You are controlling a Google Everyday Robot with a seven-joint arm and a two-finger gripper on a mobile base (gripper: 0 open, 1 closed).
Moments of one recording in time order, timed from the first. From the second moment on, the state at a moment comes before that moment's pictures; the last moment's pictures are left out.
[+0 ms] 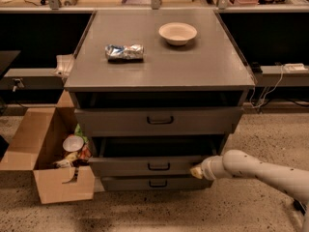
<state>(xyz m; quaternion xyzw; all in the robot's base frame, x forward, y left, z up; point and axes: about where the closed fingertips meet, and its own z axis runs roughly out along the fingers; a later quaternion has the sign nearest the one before) 0.579 -0.203 0.392 -0.27 0.91 0.16 0.26</state>
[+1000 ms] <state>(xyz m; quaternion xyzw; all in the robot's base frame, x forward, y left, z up) 0.598 -0.200 0.392 -0.24 0.92 0.16 0.28</state>
